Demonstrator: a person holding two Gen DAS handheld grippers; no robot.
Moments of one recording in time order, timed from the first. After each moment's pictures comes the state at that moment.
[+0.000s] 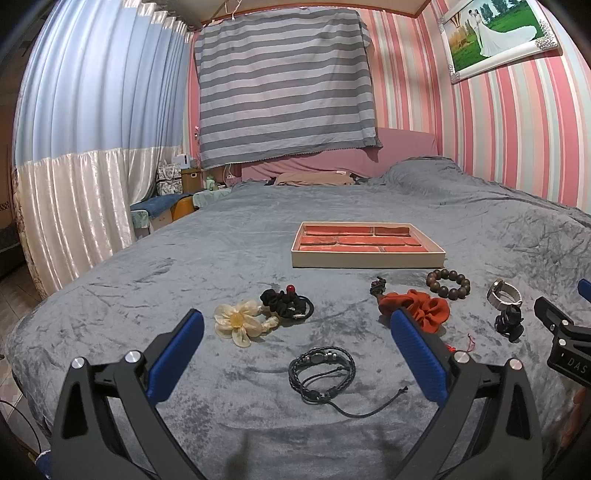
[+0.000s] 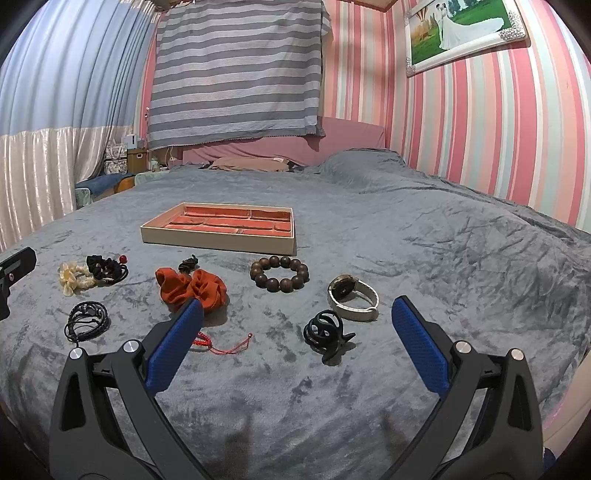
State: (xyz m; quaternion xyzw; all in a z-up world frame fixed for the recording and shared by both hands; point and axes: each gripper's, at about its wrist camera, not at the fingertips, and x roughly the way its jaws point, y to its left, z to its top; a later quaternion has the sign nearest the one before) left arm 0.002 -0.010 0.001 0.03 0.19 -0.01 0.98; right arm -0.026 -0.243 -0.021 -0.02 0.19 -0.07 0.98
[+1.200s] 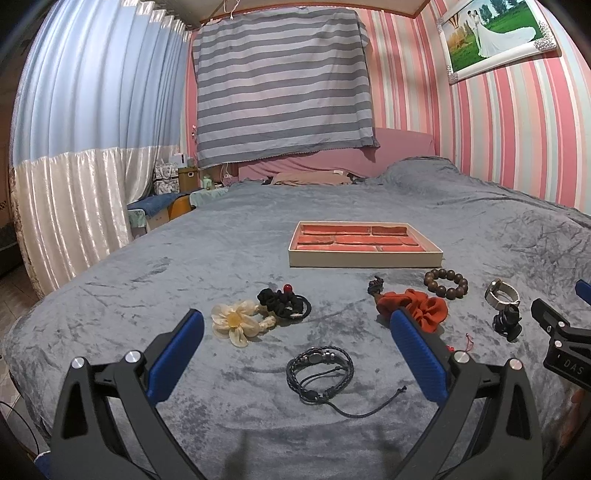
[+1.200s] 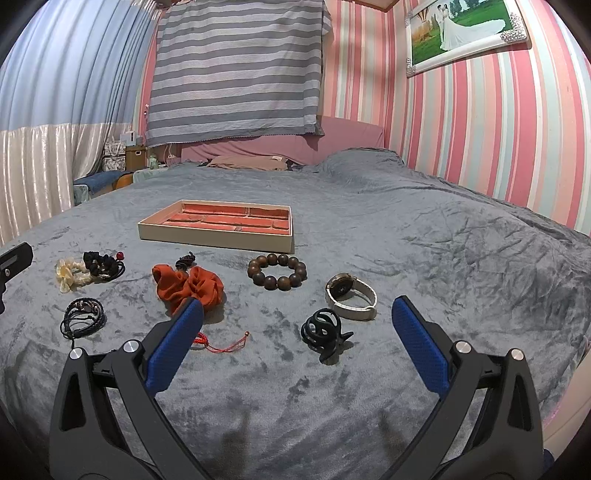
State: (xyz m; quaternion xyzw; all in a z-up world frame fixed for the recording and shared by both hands) left arm 0.004 -0.004 0.002 0.02 0.19 -0.01 0.98; right arm -0.027 -0.245 -0.020 -0.03 0.19 -0.07 0.98
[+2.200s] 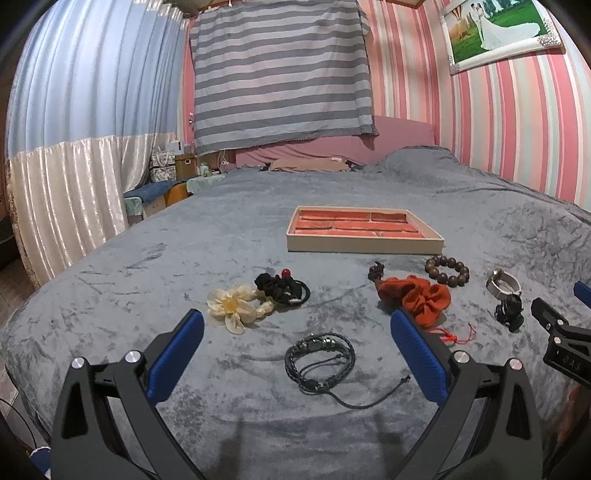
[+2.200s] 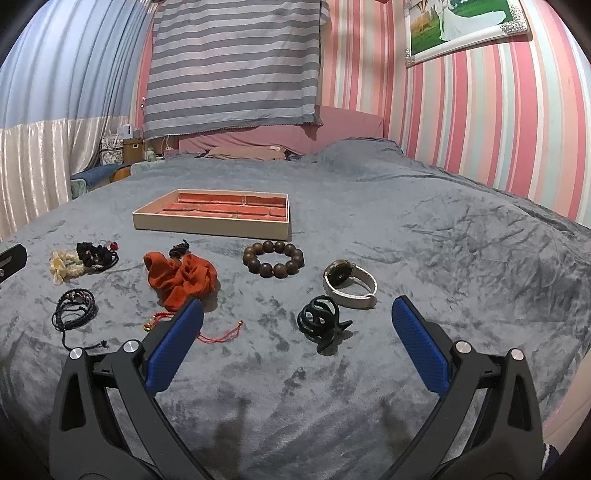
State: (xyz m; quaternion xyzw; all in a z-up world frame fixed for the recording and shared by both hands) left arm 0.007 0.004 -0.011 0.02 0.21 -0.03 0.98; right arm -0.017 -0.250 -0.039 -0.03 0.21 -0.08 0.97
